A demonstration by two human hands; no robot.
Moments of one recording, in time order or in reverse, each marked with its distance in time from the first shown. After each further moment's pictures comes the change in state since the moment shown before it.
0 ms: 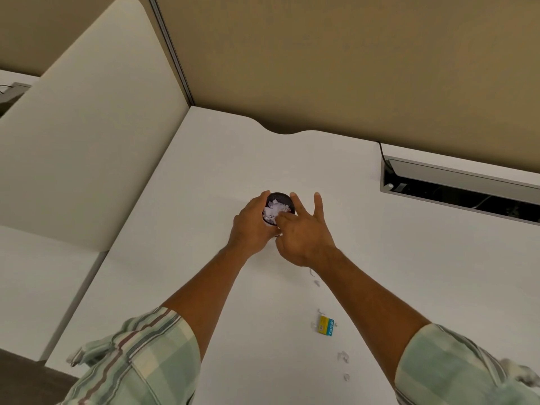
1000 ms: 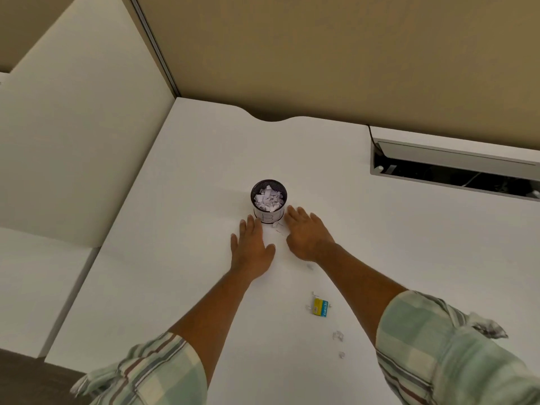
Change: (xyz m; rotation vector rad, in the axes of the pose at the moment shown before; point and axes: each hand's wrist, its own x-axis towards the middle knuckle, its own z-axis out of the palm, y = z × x) left_hand -0.058 -0.022 0.048 0.343 -0.217 -0.173; right_hand -0.012 0.030 0.066 0.227 -0.211 0.116
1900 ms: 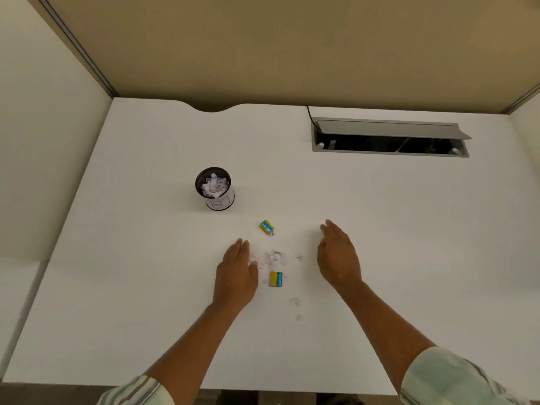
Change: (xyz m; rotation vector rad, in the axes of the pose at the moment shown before) left_hand -0.088 0.031 0.071 0.037 0.060 0.186; right_hand -0.171 0.096 0.059 0.358 0.460 0.453
